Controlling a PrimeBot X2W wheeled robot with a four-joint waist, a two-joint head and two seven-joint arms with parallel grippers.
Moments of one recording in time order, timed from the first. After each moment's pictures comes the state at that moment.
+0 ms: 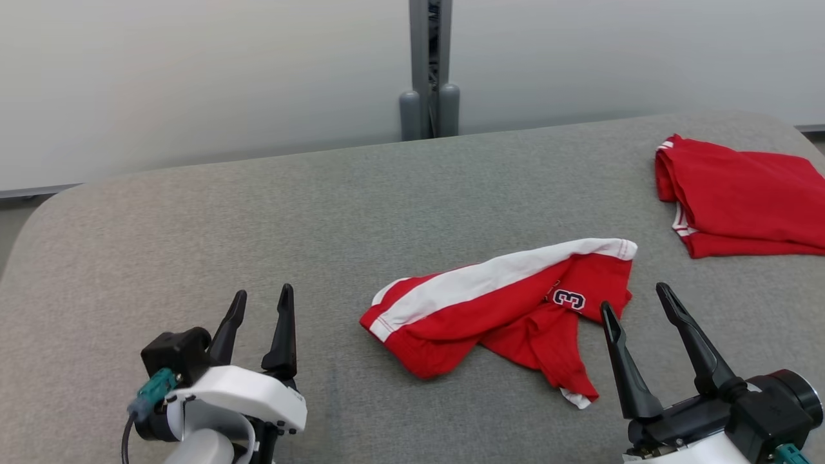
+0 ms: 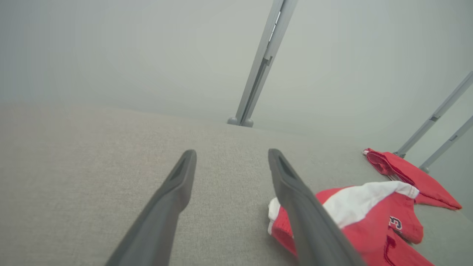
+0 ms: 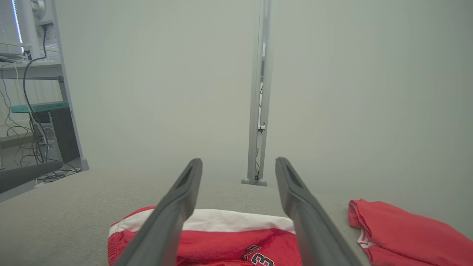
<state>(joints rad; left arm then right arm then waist) -0.22 0.28 -0.55 0.26 -0.83 0.24 -0.26 0.07 -0.07 0.14 -0.12 0.08 0.13 -0.26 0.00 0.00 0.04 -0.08</state>
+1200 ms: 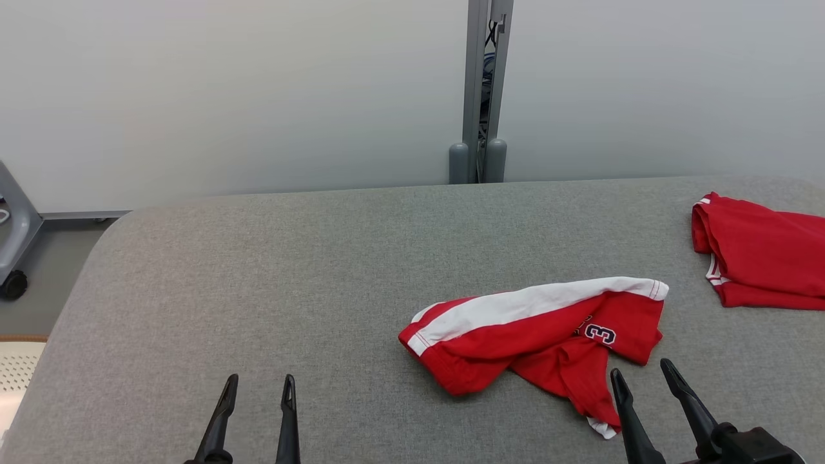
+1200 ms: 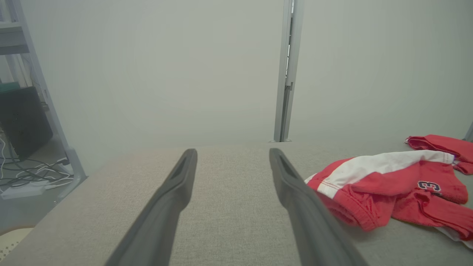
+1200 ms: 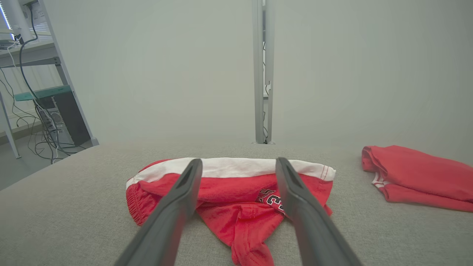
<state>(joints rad) 0.22 0.05 -0.20 -0.01 -0.13 0.14 -0.26 0.16 -0.05 0.10 0.07 0.14 0.13 -0.26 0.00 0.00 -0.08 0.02</state>
